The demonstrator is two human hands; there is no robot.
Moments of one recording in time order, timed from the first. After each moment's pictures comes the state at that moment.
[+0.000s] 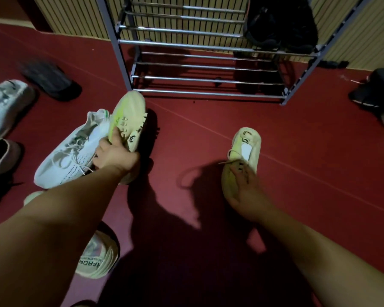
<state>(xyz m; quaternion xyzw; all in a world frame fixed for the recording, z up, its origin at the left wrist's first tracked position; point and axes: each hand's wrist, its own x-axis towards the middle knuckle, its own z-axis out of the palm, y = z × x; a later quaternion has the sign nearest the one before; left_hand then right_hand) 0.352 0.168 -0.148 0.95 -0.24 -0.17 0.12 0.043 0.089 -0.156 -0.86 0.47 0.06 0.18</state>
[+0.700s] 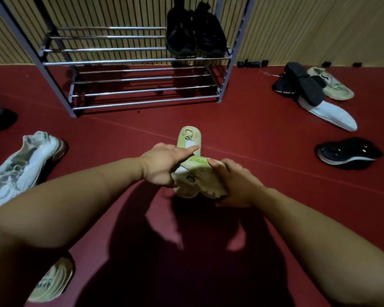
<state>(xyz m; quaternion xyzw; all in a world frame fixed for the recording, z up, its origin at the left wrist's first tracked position) 0.175 0.098 -0.079 0.55 -0.82 -0.16 -0.03 -0.062 0.071 -0.097 -0.89 0.42 0.14 0.11</state>
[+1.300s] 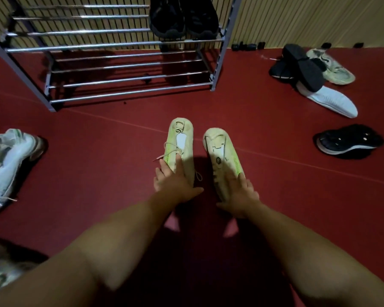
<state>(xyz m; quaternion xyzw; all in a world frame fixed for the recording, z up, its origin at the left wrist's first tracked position) 0.091 0.102 -0.162 0.79 -0.52 -0.32 -0.01 -0.091 0.079 -0.170 -0.70 0.64 0.17 0.25</state>
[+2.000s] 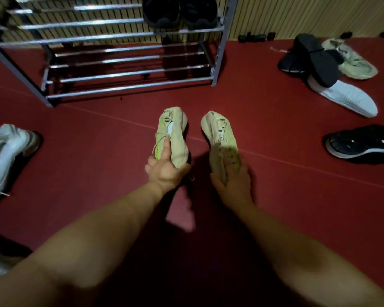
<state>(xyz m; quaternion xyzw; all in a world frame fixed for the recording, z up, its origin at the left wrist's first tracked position) 0.085 0.077 -0.143 0.83 -0.39 -0.36 0.17 -0.090 0.056 -0.175 -0.76 0.59 -0.16 0.24</state>
